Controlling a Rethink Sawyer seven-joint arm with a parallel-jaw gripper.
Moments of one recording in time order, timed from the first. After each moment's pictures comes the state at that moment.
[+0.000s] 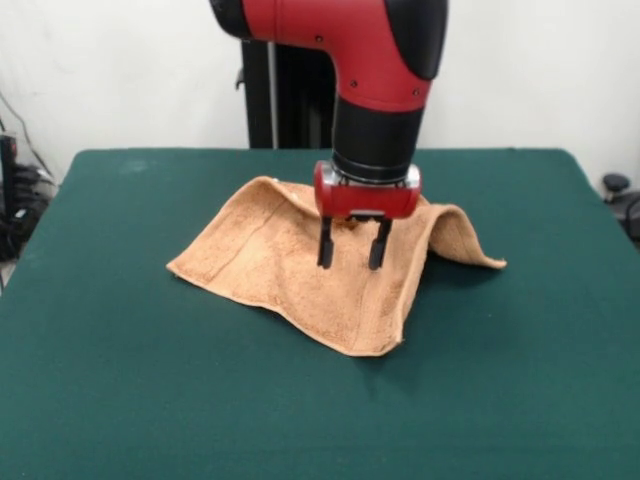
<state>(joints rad) -0.12 -0.49 -0.06 1.64 -0.09 0.33 1.57</state>
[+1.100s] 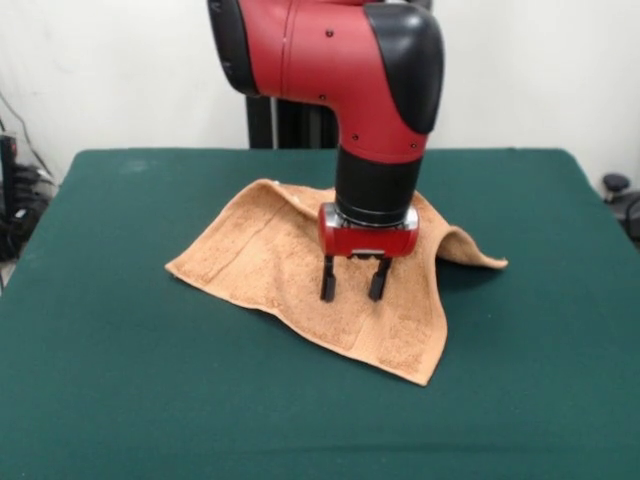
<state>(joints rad) -0.11 -0.38 -0.08 1.58 -0.07 0.28 1.57</state>
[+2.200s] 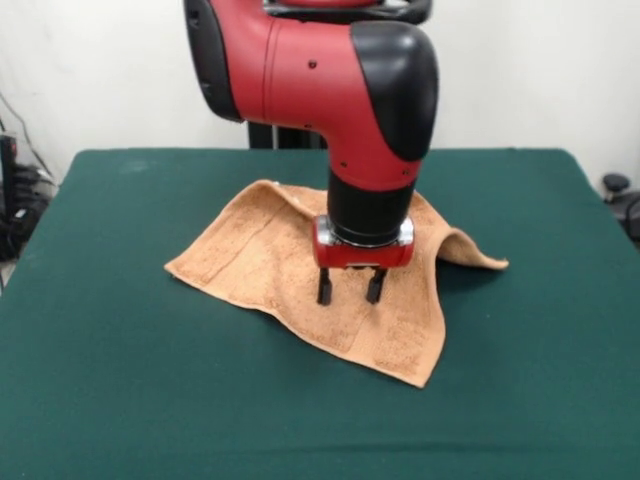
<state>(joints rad) -0.15 -0.33 -0.04 1.43 -0.07 0.56 1.57</state>
